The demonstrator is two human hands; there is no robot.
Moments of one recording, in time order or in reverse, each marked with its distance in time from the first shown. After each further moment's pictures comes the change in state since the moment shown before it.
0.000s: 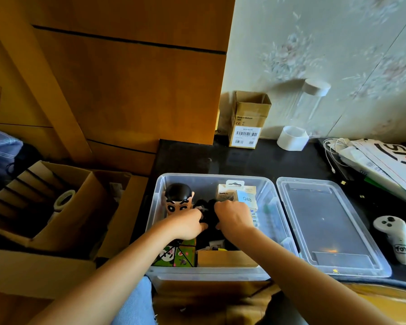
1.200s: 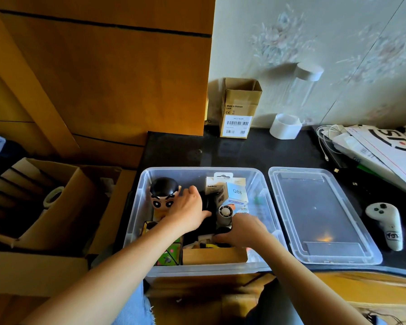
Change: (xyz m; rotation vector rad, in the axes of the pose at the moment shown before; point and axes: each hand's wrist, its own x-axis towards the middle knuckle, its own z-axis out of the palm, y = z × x) left_hand 0.023 0.032 0.016 0.171 0.392 -0.038; right_hand -0.027 0.047 0.035 0.369 -0.286 0.186
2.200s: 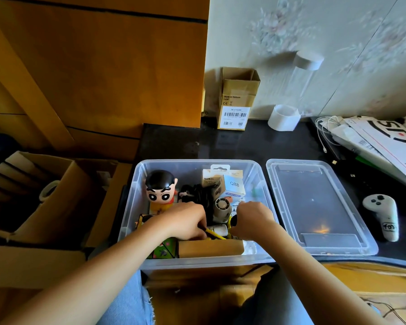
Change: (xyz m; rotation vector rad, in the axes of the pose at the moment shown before) left_hand -0.023 -0.004 -0.011 0.022 -0.402 0.369; right_hand -0.014 0.006 -0.018 -0.219 0.038 0.042
